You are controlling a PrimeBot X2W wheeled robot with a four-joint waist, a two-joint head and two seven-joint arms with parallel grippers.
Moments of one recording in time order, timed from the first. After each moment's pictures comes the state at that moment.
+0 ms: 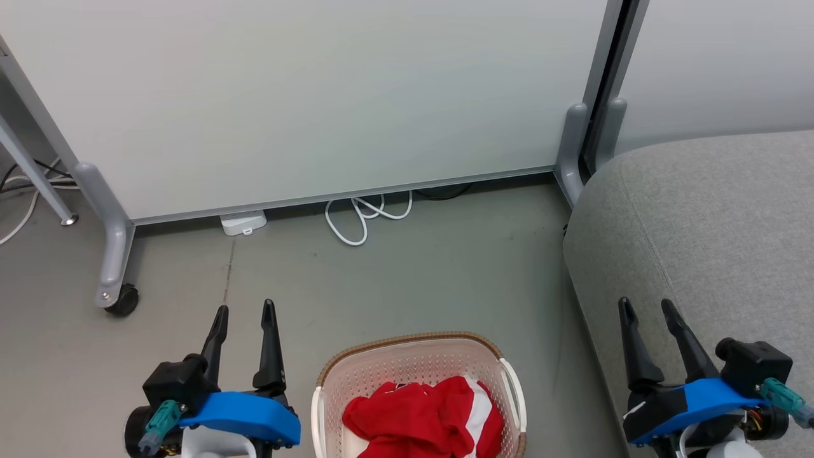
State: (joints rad) left arm -0.08 0.05 -0.13 0.30 -0.33 -0.04 -0.22; right arm -0.09 -0.05 -0.04 0.26 0.29 0.13 -0.15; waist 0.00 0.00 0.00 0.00
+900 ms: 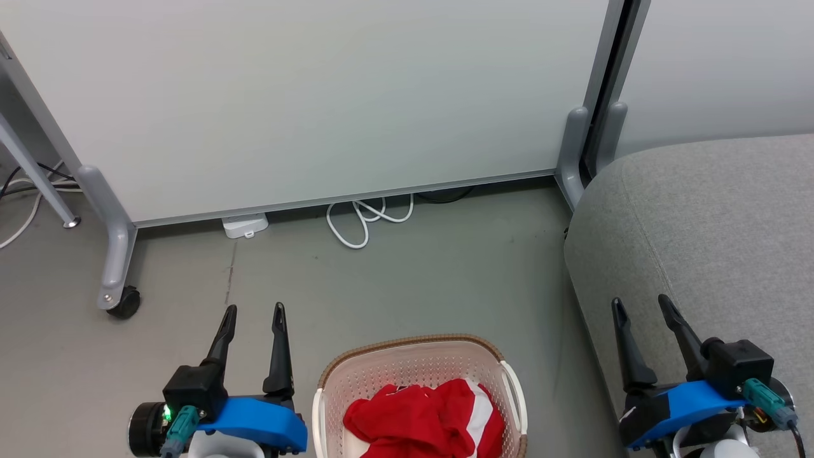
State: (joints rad) left arm -0.08 0.05 -0.15 0.32 -0.22 -0.04 -0.26; right arm -0.09 -0.05 -0.04 0.25 0.12 0.13 -0.18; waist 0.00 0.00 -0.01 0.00
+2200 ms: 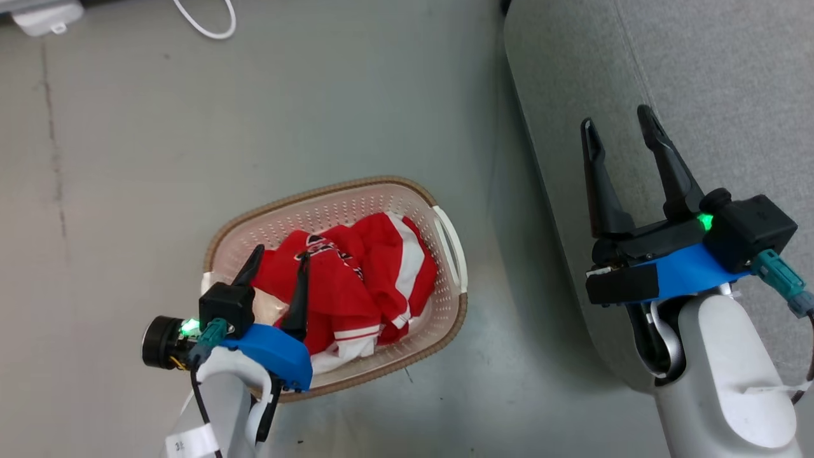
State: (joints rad) left arm -0.36 0.09 -0.25 0.61 -0.18 -0.11 -0.26; right arm -0.43 -0.05 0.08 0.14 0.14 0.13 -0.22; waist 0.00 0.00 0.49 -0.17
